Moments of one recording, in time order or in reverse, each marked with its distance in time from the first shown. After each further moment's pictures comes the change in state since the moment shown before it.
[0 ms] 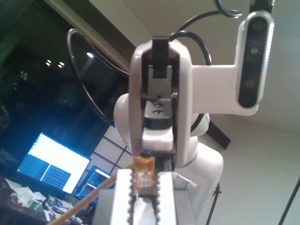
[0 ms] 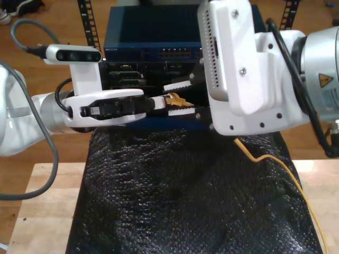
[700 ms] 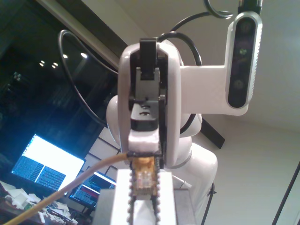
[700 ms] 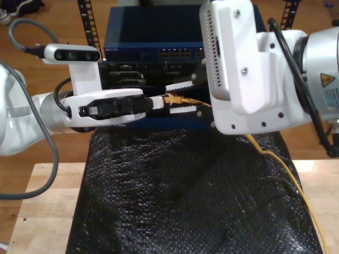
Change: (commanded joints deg) left arm 0.0 0.1 0.0 0.0 0.8 0.0; right arm -0.4 -0.3 0.0 0.0 0.0 0.0
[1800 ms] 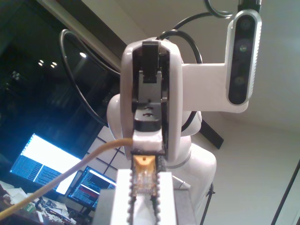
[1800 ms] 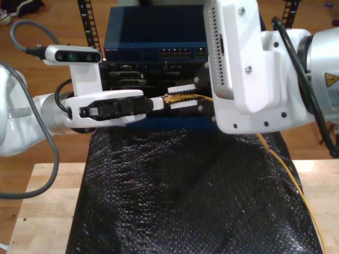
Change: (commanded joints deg) left arm 0.0 0.4 0.2 -0.1 -0.2 0.1; right arm 0.0 -0.5 0.2 0.2 -0.1 0.3
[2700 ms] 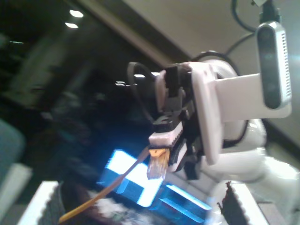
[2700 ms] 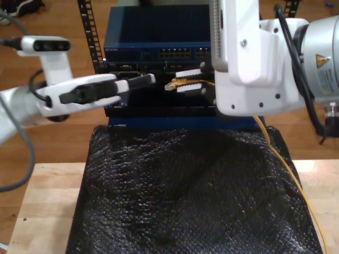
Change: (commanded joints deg) left arm 11.1 -1.0 -5.9 3.3 -12.7 0.1; right arm -6.7 5.5 -1.6 -0.2 -3.0 6.3
